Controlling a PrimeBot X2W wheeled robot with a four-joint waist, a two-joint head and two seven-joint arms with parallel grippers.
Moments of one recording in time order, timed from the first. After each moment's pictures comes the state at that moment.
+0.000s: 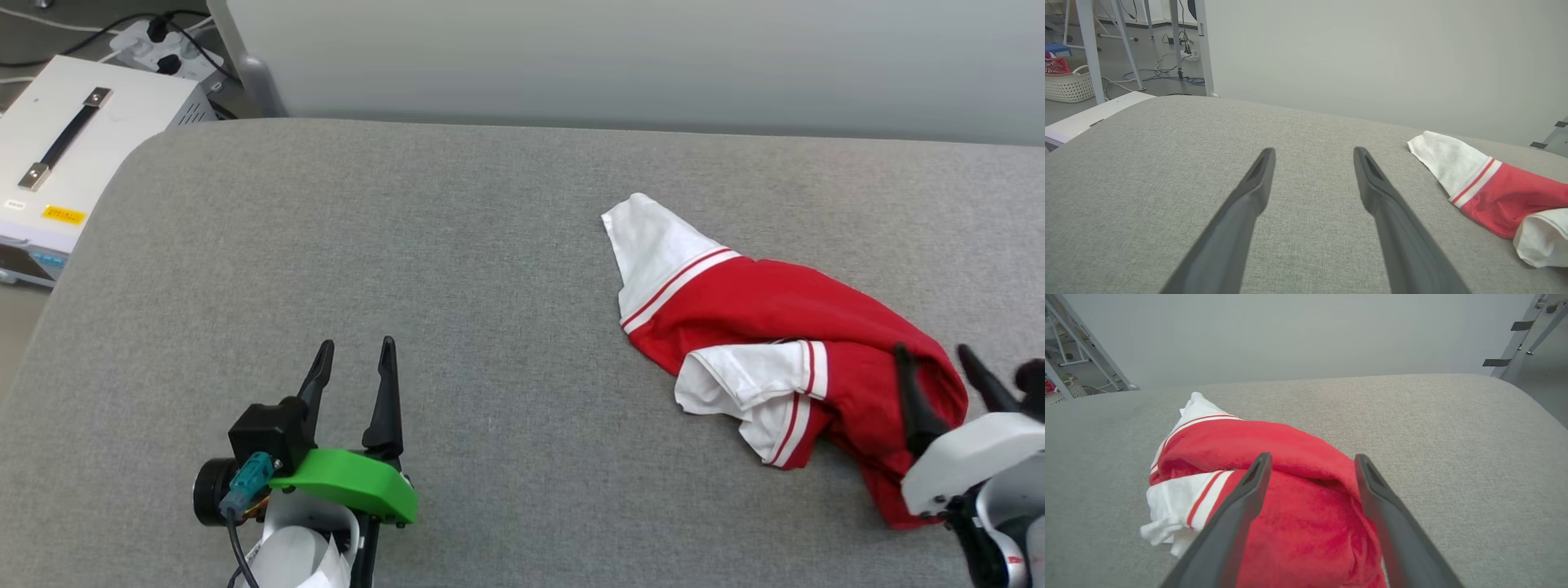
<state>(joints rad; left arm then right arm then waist) -0.13 0.06 -0.11 0.24 -0.25 -0.03 -0.26 -0.07 -0.19 -0.12 0.07 0.29 0.12 0.11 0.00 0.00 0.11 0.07</state>
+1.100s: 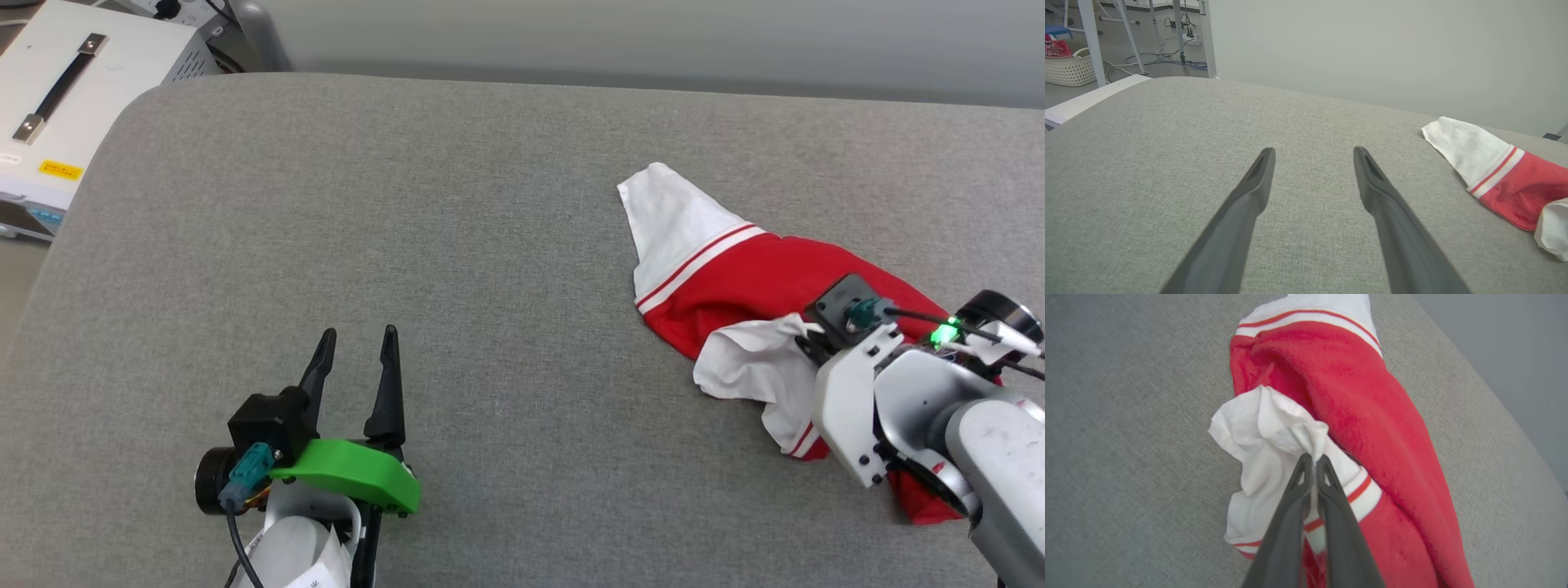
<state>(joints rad) -0.15 0.06 -0.11 0.24 -0.26 -0.03 -0.26 -0.41 -0.58 0.57 0.02 0.33 0.12 0.57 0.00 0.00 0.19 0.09</state>
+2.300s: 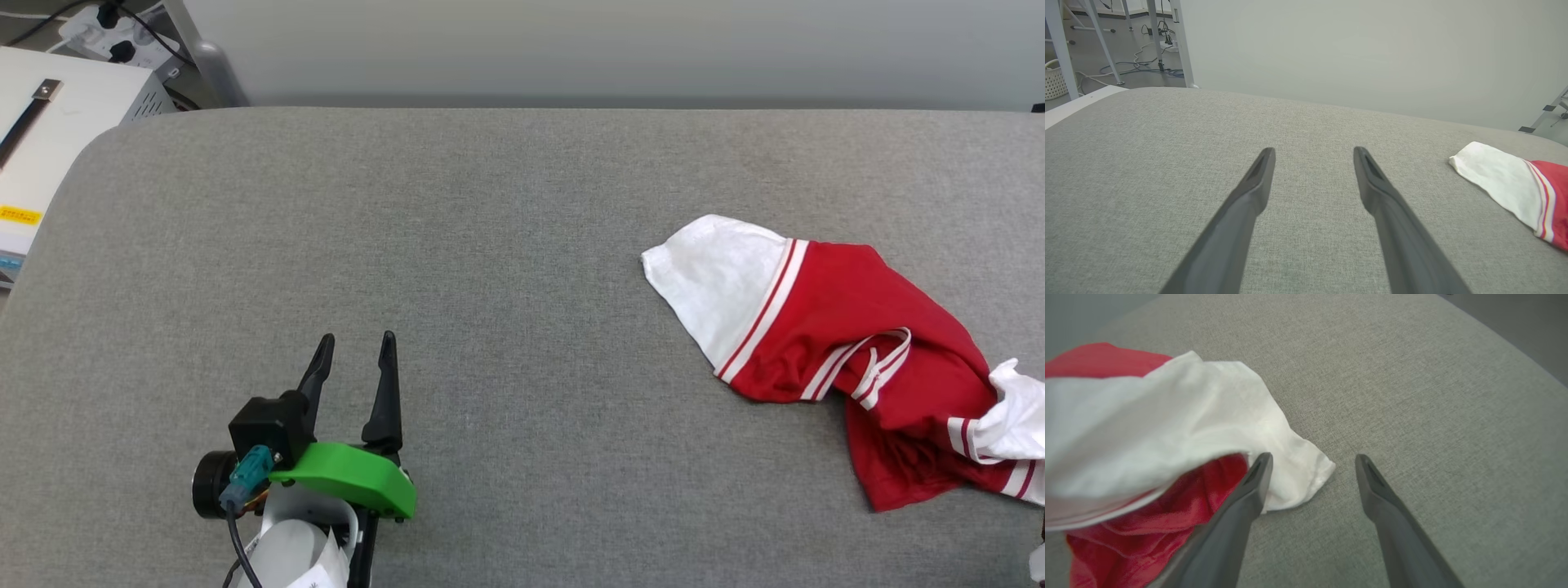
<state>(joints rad) -0.15 0.06 -0.11 0.25 -0.25 -0.04 -0.26 -0.06 -0.13 -0.55 0.35 0.28 0.12 0.12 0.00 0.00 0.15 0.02</state>
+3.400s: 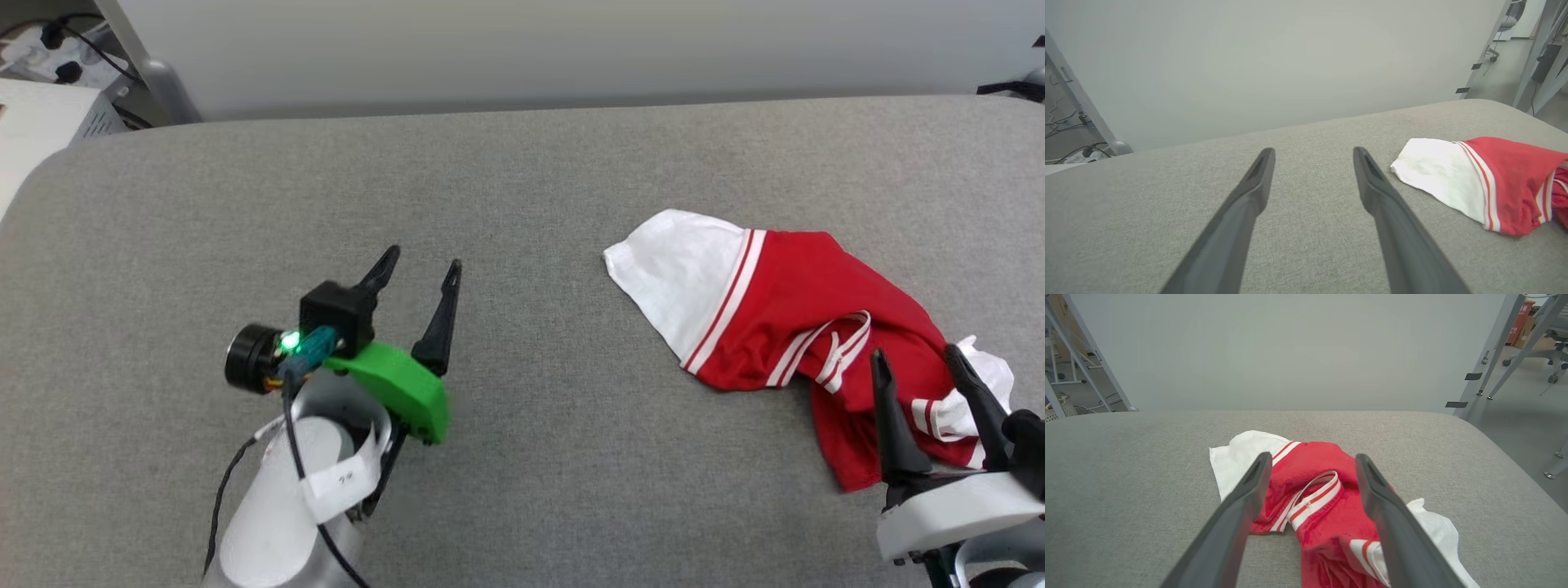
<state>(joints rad) -0.34 0.13 -0.25 0.25 -0.22 -0.10 -0.08 0.11 -0.08 -0.09 -0.24 0.15 0.12 0.02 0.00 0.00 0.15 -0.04</state>
